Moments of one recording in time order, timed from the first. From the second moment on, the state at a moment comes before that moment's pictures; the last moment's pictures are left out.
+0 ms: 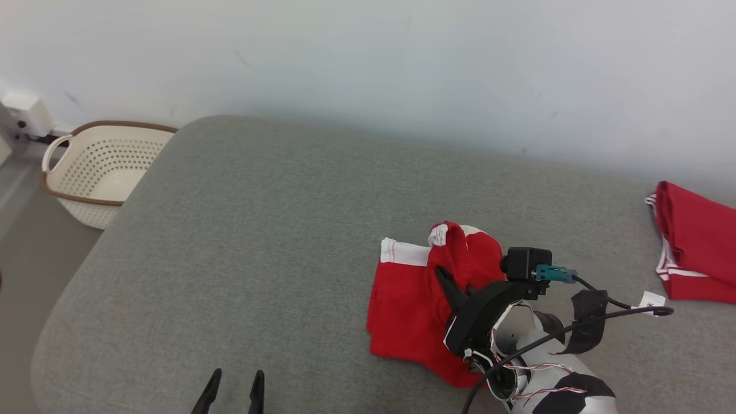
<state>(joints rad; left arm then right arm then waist) 0.00 0.05 -0.12 0.15 -0.16 -0.03 -0.26 -0.60 -0.06 0.55 0.78 0.71 0.13 -0.01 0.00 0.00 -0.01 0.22</state>
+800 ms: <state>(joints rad) -0.01 0.05 -0.10 0.16 -0.18 -0.01 -0.26 -0.68 -0.08 0.65 0.86 0.77 0.13 -0.24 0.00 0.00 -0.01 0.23</state>
